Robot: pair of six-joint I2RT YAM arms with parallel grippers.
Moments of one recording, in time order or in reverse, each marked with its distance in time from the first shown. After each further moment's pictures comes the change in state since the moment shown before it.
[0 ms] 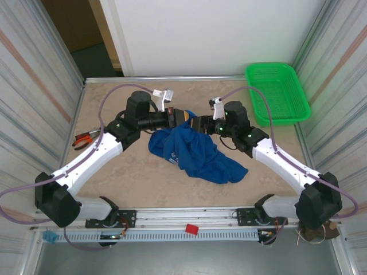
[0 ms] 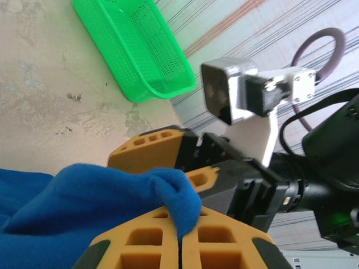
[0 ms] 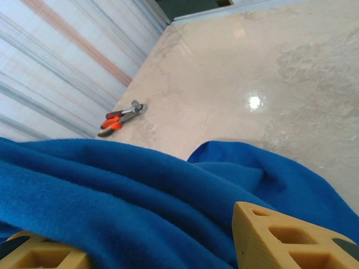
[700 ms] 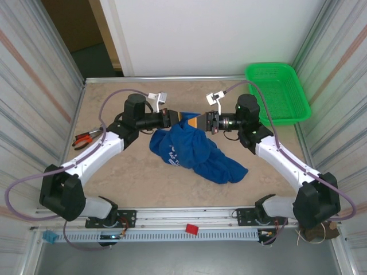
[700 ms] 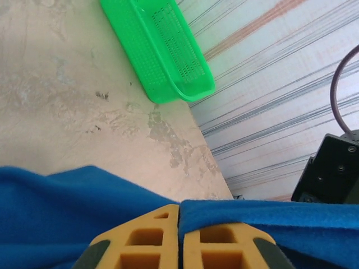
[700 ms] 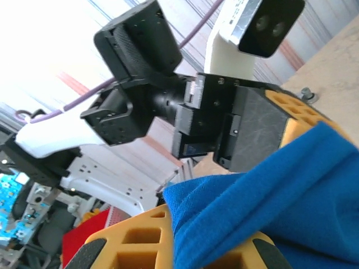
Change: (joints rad) left arm 0.130 0.072 -0.137 0.171 0.094 0.015; right arm -0.123 -0.005 -0.005 0.369 -0.708 0.238
